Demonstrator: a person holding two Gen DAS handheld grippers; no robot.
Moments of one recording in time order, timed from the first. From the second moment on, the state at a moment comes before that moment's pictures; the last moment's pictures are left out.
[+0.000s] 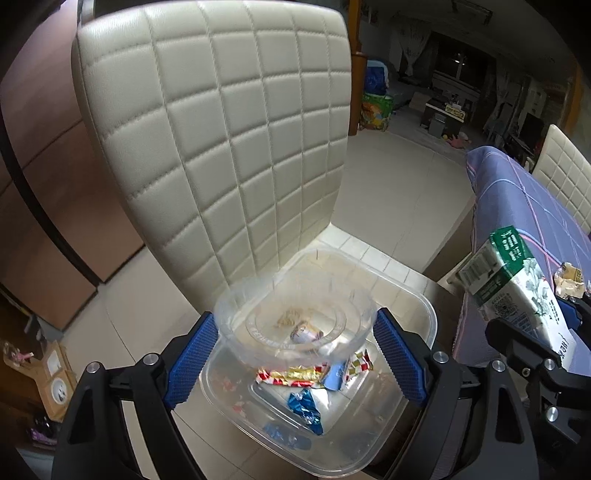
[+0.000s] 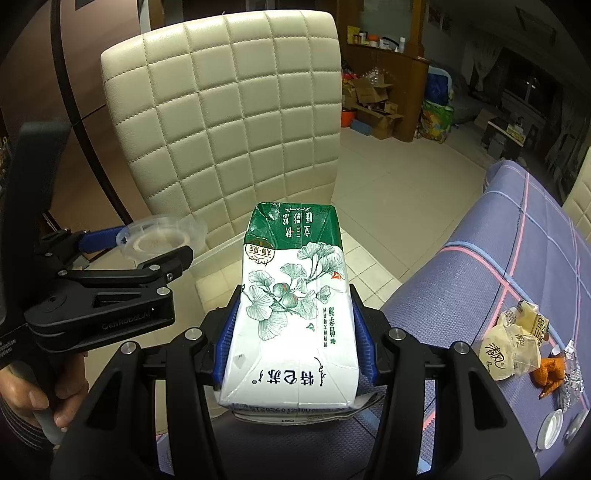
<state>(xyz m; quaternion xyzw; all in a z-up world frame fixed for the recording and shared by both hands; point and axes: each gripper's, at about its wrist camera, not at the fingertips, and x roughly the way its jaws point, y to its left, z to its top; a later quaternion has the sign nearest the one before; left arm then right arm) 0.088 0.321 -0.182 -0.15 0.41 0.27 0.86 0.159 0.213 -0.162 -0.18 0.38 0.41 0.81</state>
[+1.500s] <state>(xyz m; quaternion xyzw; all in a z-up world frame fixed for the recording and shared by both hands) 0.062 0.280 -0.152 -0.14 0.40 0.22 0.88 0.135 0.159 -0.139 -0.16 0.36 0.37 0.84</state>
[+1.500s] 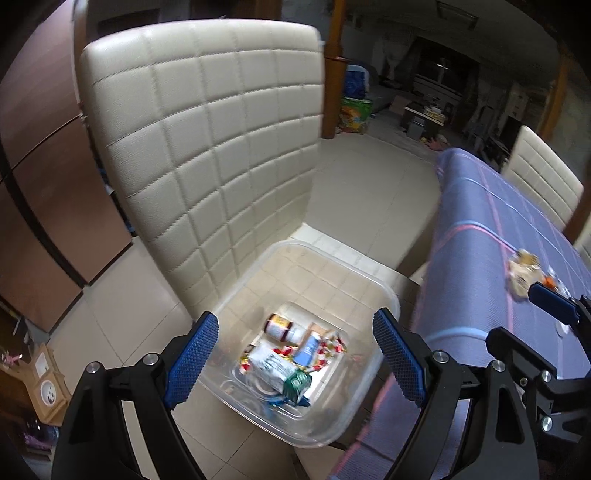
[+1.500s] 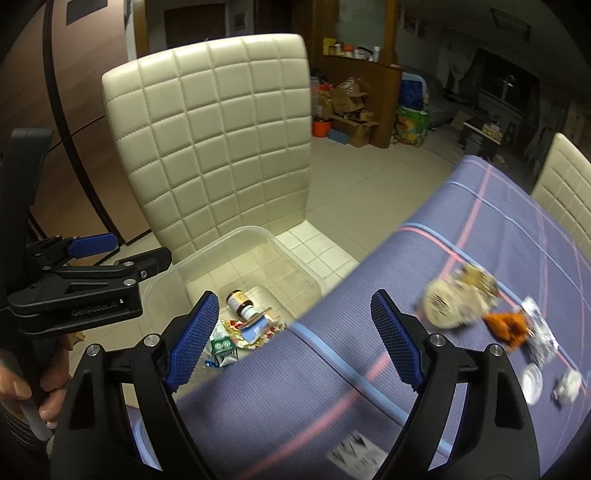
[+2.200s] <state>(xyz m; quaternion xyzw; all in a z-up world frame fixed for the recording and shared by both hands) 0.099 0.121 -0.118 -0.05 0.40 0.10 0.91 0.146 -0.031 -0.131 -0.06 0.36 0.23 0.90</state>
